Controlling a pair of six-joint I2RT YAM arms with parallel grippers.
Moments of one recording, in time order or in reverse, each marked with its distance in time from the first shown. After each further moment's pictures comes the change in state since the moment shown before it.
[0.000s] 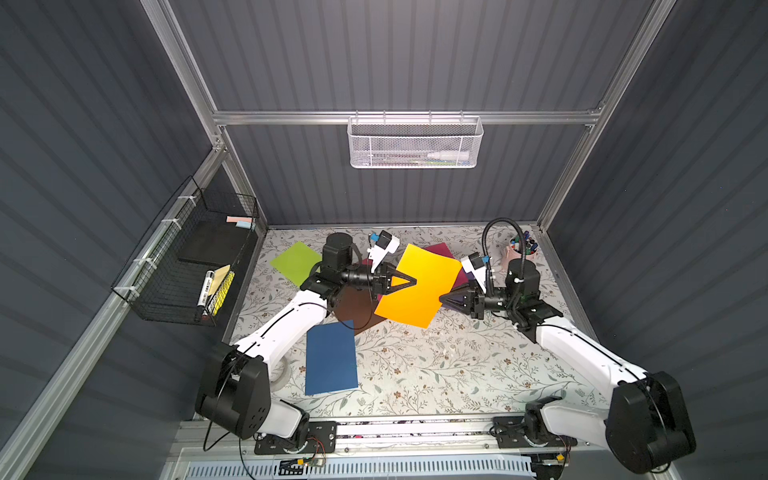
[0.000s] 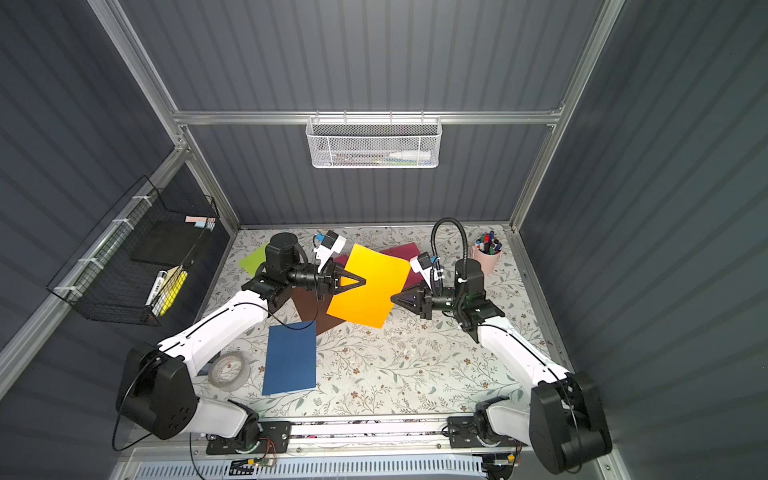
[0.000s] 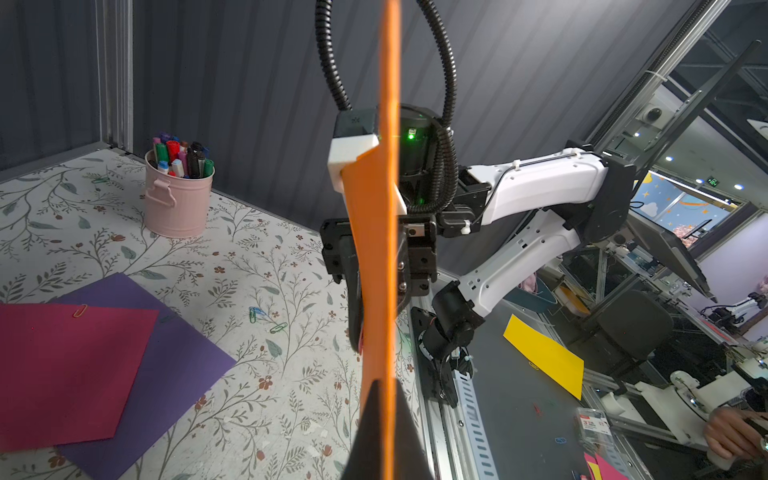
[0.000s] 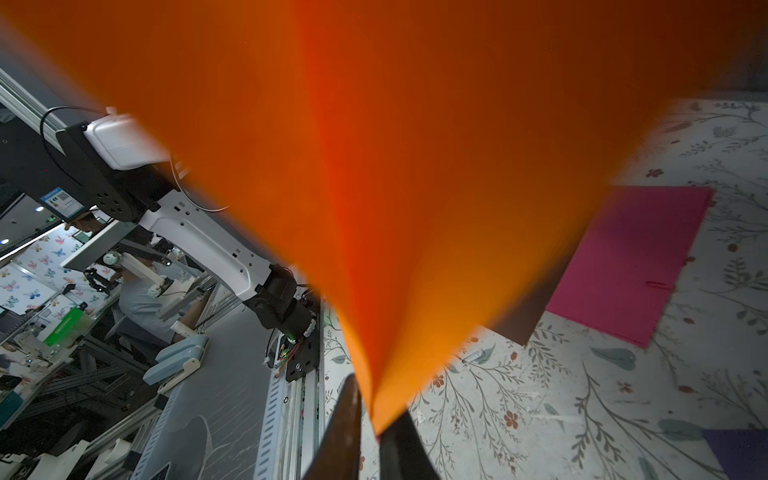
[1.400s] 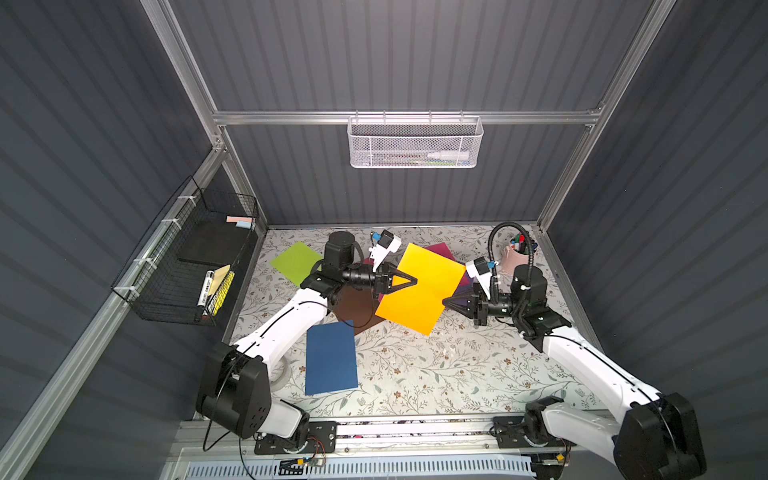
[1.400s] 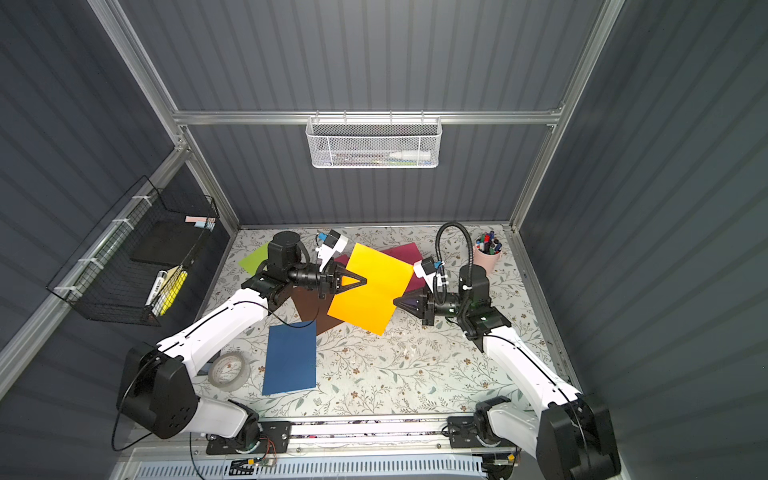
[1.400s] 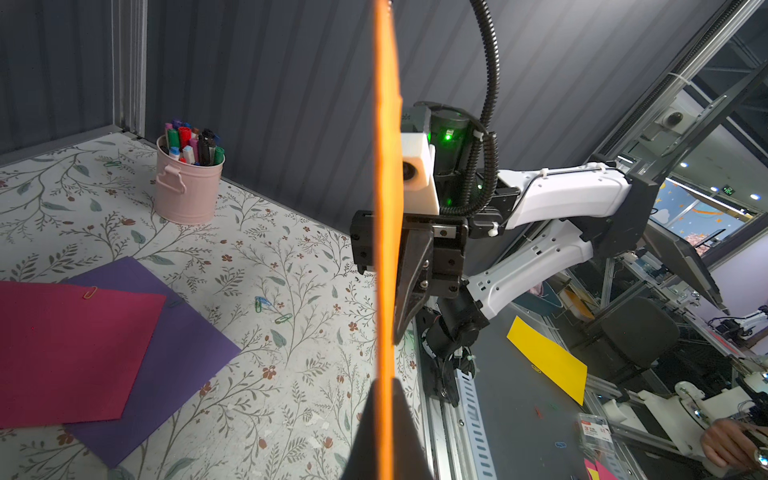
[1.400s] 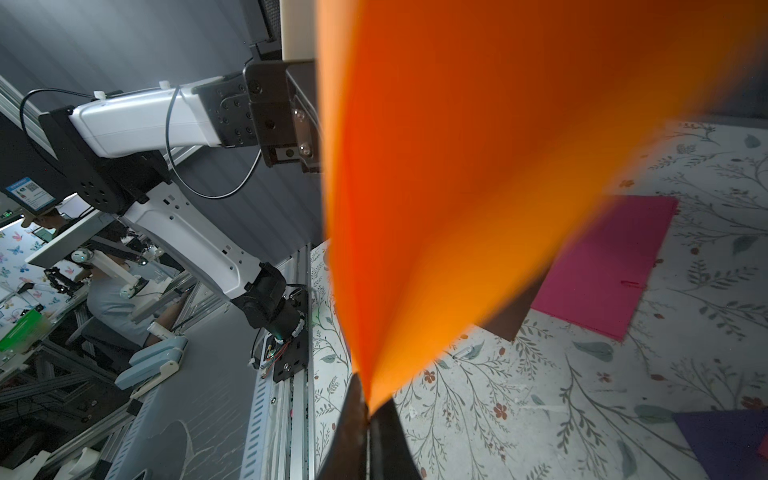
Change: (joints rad) left arm 0.006 0.006 0.035 -0.101 -0.036 0.039; right arm -0.005 -0.083 -0.036 -0.065 0.045 -0.053
